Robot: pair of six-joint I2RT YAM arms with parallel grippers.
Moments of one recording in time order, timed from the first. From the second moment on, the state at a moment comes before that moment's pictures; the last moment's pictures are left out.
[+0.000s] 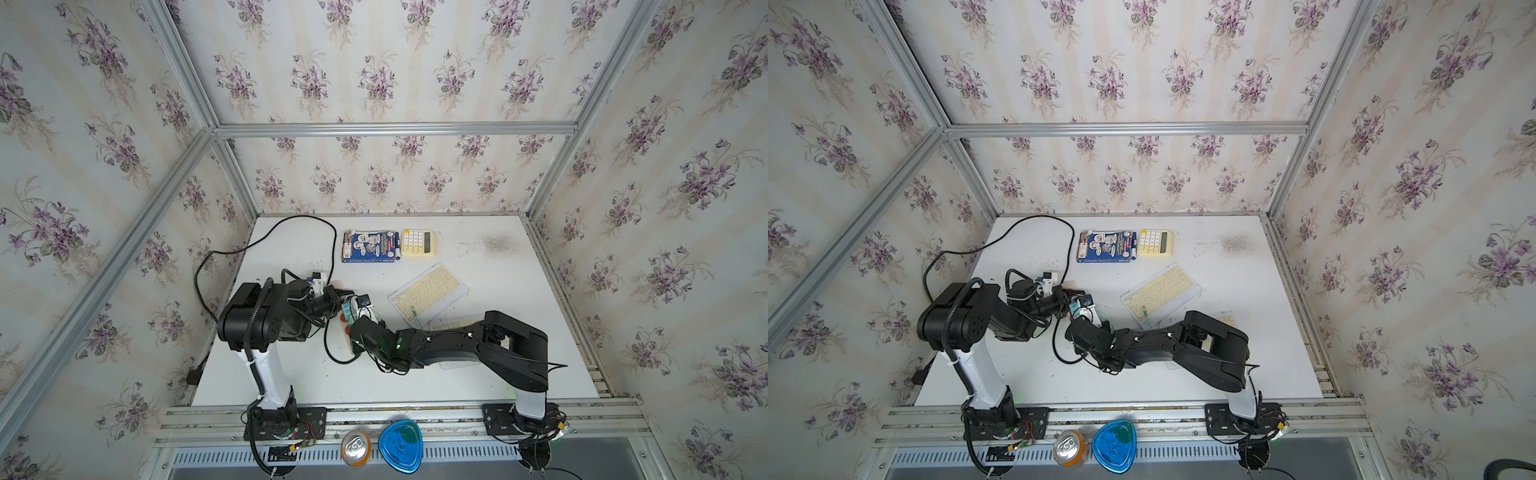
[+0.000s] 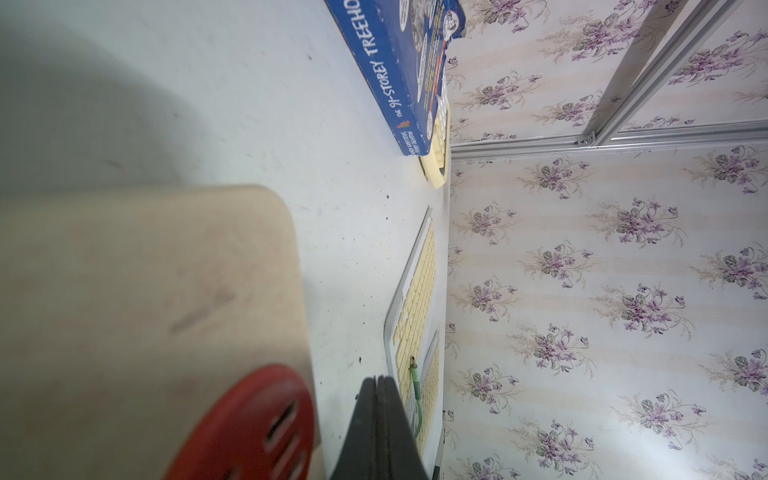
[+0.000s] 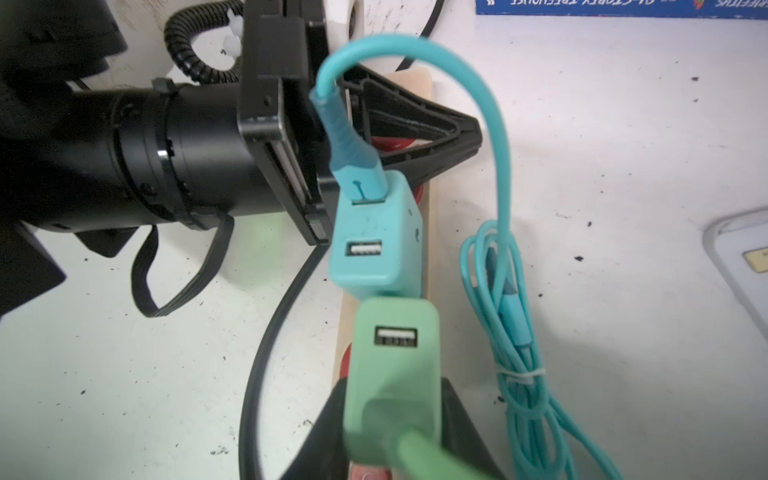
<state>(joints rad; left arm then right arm) -0.04 1.93 0.46 0.96 0.82 -1.04 1.22 1.95 1.15 0.03 0.43 0.70</state>
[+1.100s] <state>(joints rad) -0.04 1.93 0.46 0.95 0.84 -1.04 1.29 1.95 1.18 -0.04 0.57 0.62</state>
